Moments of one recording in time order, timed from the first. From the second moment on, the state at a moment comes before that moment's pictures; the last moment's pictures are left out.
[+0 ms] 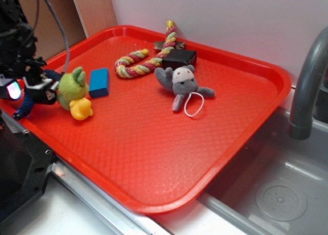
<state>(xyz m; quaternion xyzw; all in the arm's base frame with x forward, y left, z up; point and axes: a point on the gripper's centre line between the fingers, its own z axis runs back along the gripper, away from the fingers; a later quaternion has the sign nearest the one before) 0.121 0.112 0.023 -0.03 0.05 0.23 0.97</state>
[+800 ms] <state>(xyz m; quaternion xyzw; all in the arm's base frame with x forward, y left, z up) 0.106 0.121 0.003 0.01 0.06 0.20 0.98</state>
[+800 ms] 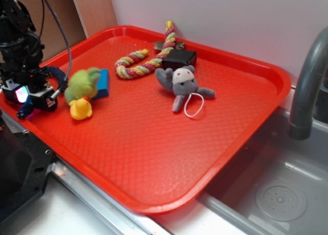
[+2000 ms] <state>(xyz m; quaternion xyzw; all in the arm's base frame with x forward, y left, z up) 0.229 -0.017 0.218 -0.01 0.00 0.00 1.00</state>
